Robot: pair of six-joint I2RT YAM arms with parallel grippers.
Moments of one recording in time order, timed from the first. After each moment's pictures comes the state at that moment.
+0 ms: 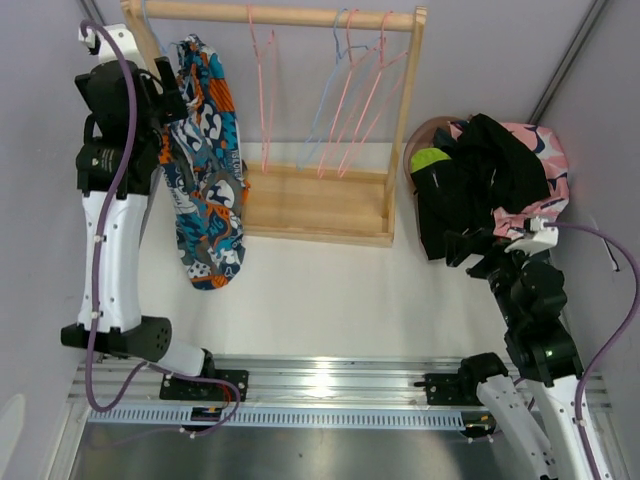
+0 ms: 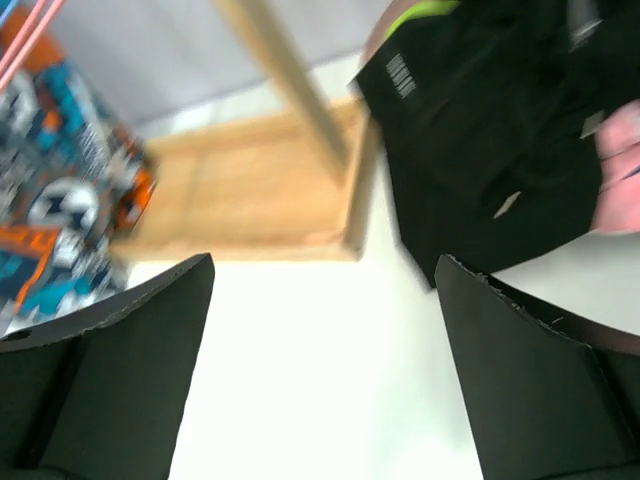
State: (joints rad) left arm -0.13 1.46 2.11 -0.78 -0.50 -0.06; right arm 0.21 0.47 0.79 -0.41 0.11 0.41
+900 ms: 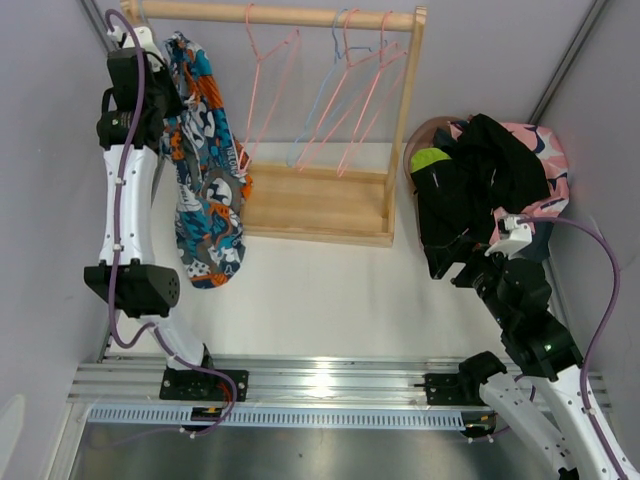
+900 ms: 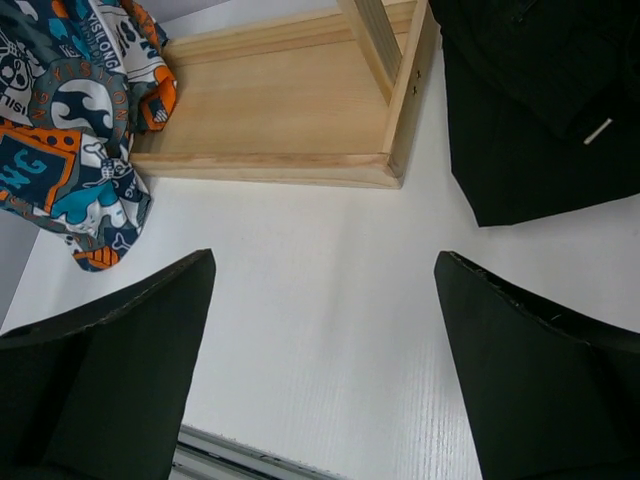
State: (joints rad) left arm 0.06 1.78 2.20 -0.71 -0.07 -0.15; right arm 0.42 0.48 0.79 -0.53 0.12 0.47
